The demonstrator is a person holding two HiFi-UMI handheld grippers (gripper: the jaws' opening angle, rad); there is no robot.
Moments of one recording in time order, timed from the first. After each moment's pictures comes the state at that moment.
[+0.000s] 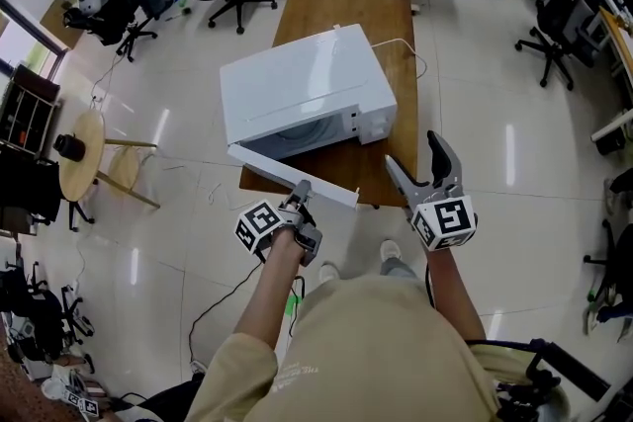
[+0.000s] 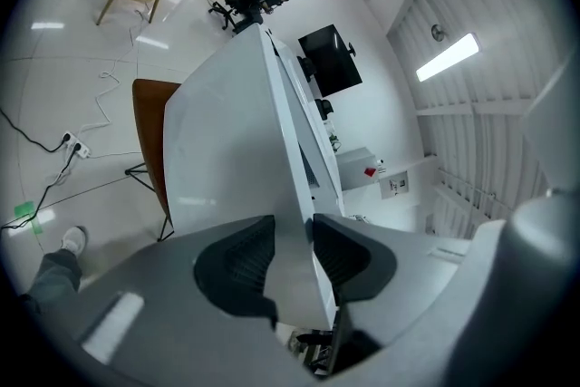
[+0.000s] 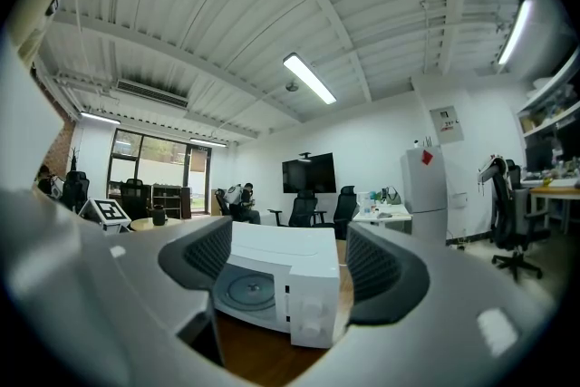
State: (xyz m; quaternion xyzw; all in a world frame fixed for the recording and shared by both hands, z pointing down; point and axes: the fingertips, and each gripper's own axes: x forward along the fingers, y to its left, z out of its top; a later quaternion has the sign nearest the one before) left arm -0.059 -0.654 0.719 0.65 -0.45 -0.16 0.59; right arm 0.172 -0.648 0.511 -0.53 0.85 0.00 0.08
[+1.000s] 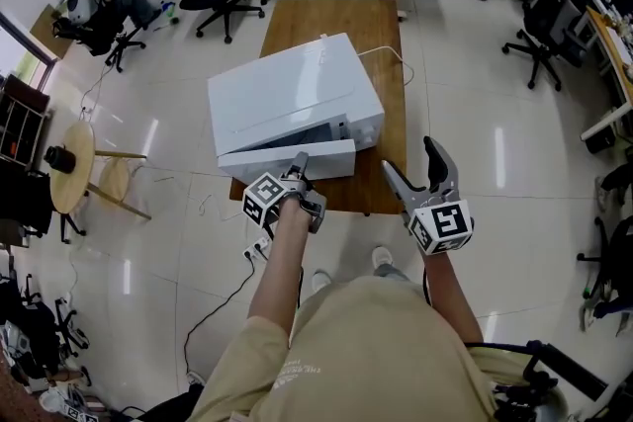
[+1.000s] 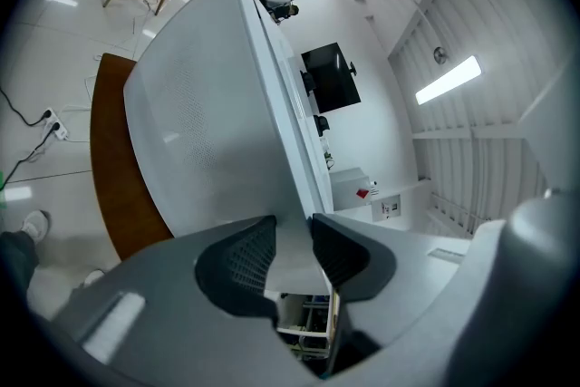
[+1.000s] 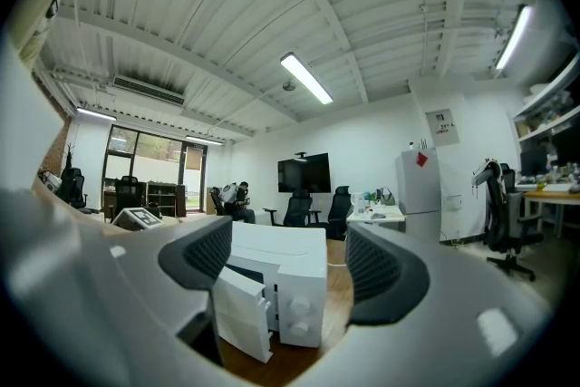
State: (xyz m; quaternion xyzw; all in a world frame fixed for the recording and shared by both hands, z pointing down) left arm -0.035 -0.739 0.725 0.62 -0.46 -0.22 0.59; right arm 0.184 -0.651 0.508 -0.54 0.84 0.00 0.07
